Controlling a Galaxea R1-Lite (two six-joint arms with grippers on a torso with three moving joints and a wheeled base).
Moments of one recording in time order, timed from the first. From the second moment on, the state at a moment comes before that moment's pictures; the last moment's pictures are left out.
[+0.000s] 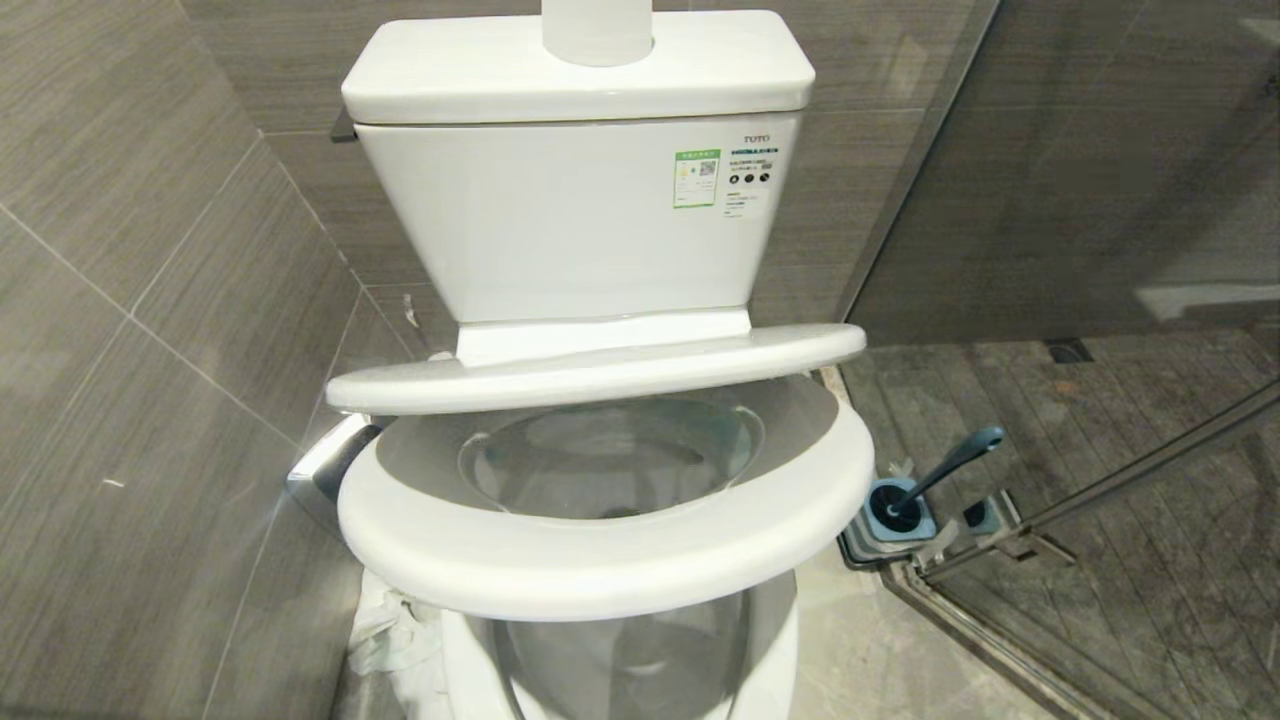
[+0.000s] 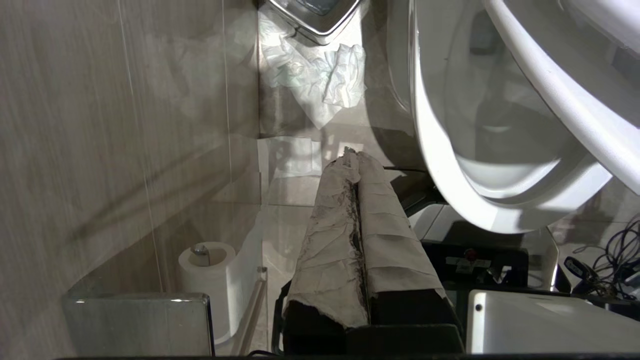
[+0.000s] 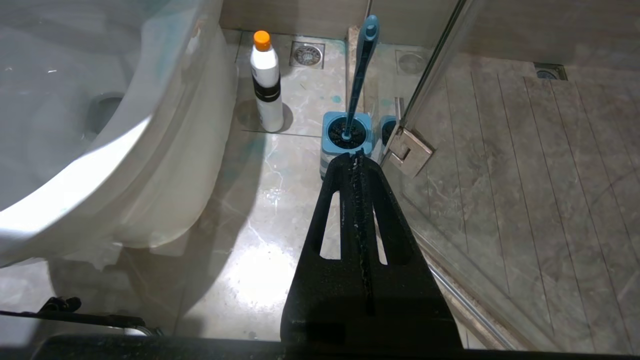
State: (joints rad) left arm 0.04 1.25 -1.87 1.37 0.02 -0.07; right arm 0.00 0.00 0.00 -0.01 0.03 -0.06
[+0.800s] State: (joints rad) left arm 0.01 1.25 -1.83 1.25 0.02 -0.06; right arm 0.00 0.00 0.00 -0.01 0.03 -0.06
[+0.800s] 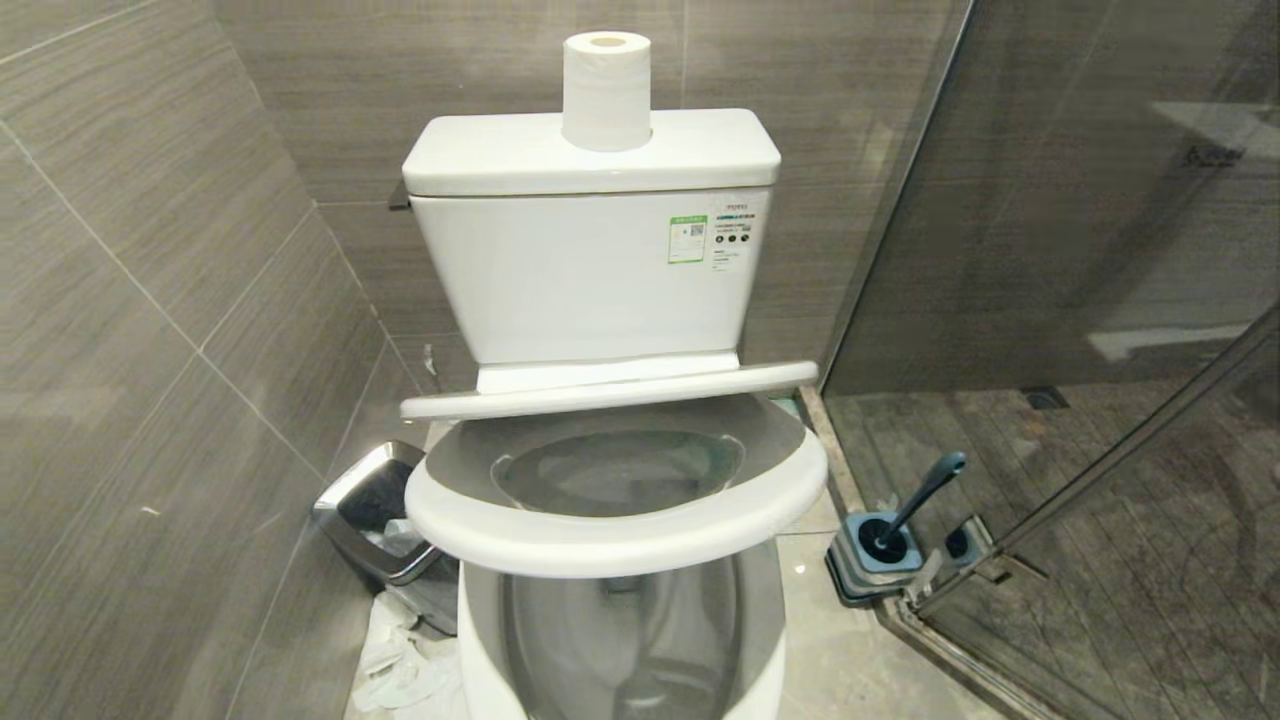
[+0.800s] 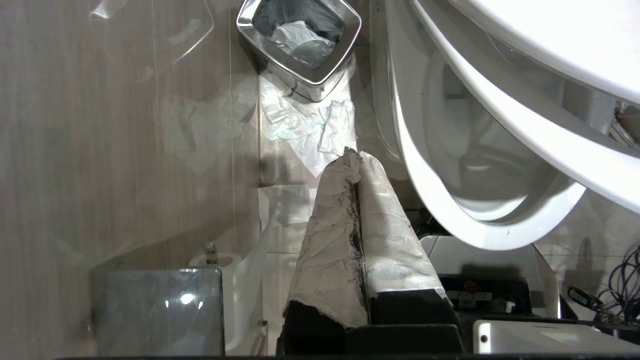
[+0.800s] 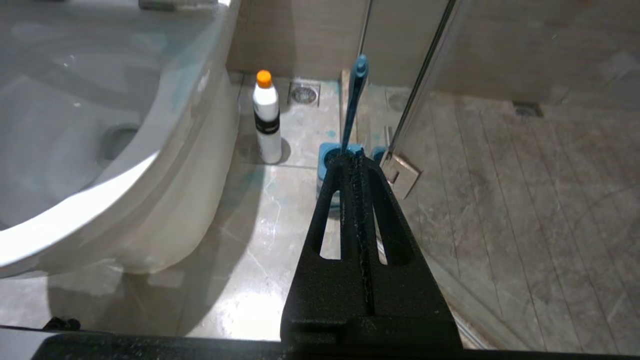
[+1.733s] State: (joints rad) left arm -0.25 1.51 -1.93 1.07 0.05 0.10; right arm 0.00 0.00 0.00 -0.01 0.03 -0.06
